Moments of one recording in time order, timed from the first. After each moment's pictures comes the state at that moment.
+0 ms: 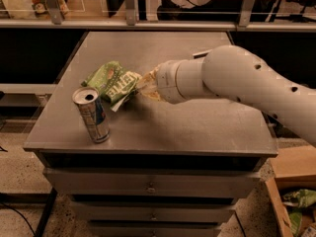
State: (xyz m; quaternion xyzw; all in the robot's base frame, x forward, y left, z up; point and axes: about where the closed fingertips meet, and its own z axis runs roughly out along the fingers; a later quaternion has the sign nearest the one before) arm 0.582 0.030 0.867 -0.79 0.36 -0.12 0.48
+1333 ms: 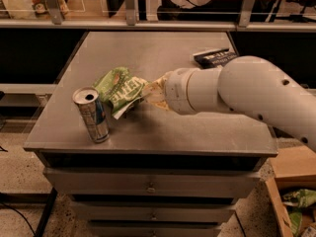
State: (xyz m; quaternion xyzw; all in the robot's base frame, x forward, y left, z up) arm 0.542 0.013 0.878 -0.80 0.33 -0.15 0.48
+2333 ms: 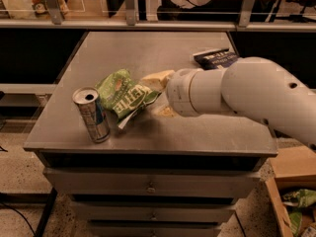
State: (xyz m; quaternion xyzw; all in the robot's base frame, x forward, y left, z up) arm 0.532 0.006 0.883 -0.80 0.33 -0.16 0.47
